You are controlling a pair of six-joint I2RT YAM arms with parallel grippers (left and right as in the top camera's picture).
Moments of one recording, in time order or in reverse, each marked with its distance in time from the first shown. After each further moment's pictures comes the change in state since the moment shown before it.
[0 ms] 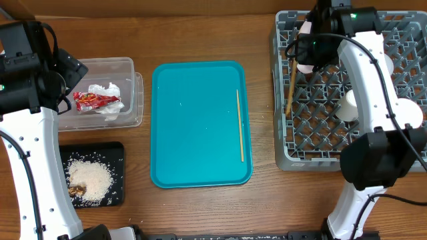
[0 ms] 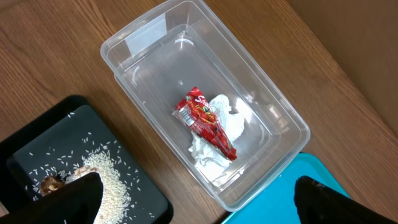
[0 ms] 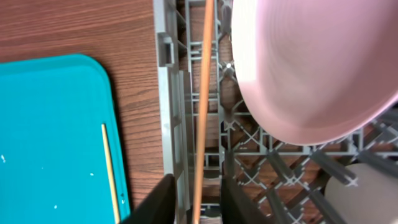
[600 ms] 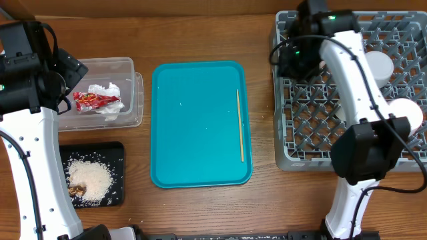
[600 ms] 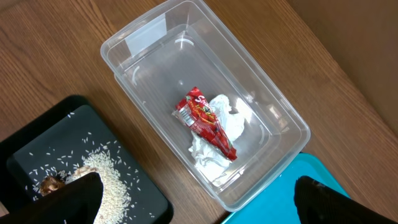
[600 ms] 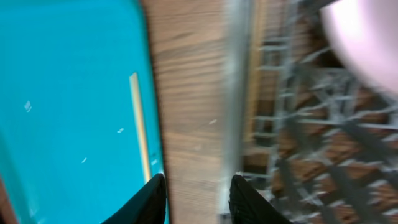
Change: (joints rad) left arm 0.000 0.000 0.000 0.000 0.000 0.000; right arm 0.075 0.058 -0.007 -0.094 -0.124 0.015
